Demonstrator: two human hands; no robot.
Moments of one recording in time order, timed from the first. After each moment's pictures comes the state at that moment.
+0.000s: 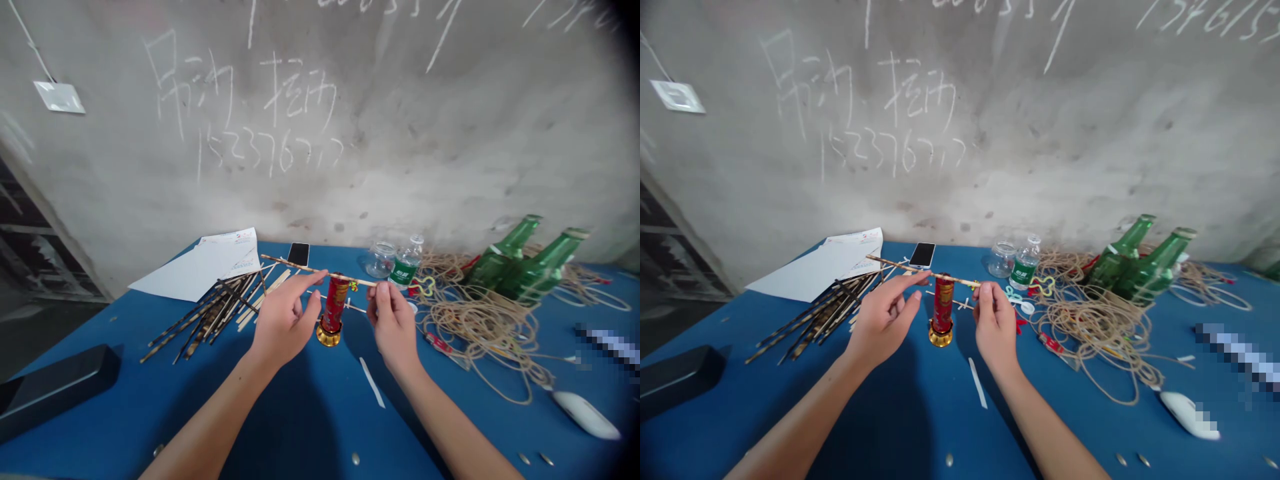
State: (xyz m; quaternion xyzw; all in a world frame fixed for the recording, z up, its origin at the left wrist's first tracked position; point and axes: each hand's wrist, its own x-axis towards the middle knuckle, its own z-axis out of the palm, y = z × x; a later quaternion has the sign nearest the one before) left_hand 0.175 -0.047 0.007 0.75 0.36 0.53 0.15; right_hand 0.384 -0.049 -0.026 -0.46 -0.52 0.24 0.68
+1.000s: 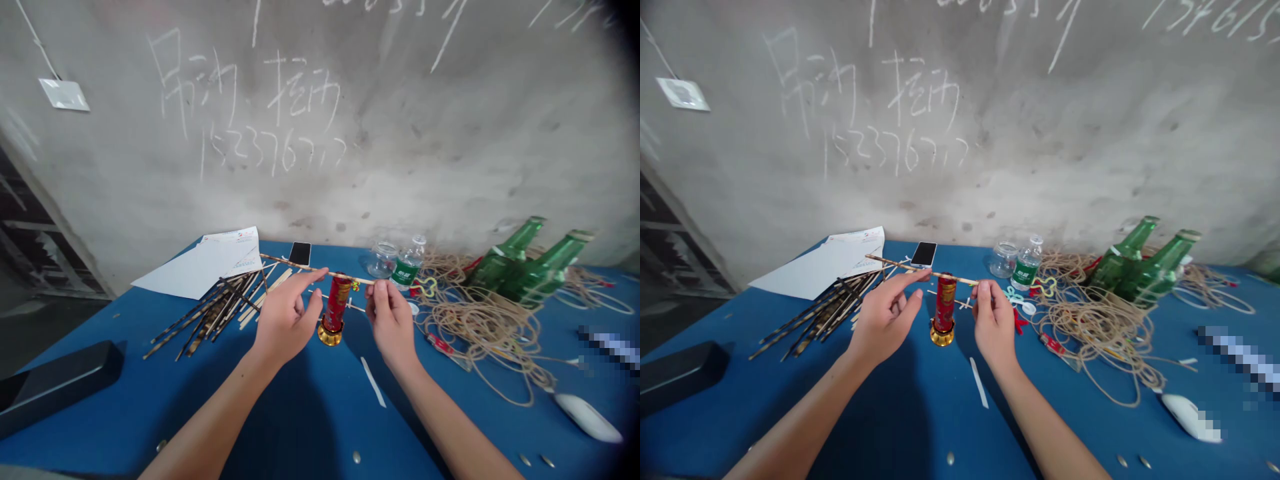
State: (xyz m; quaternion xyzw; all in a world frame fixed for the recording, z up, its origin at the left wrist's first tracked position) left_hand 0.174 -0.047 0.007 0.74 0.36 0.55 0.15; right_hand 0.380 -0.044 -0.027 -0.45 -0.53 0.26 0.67
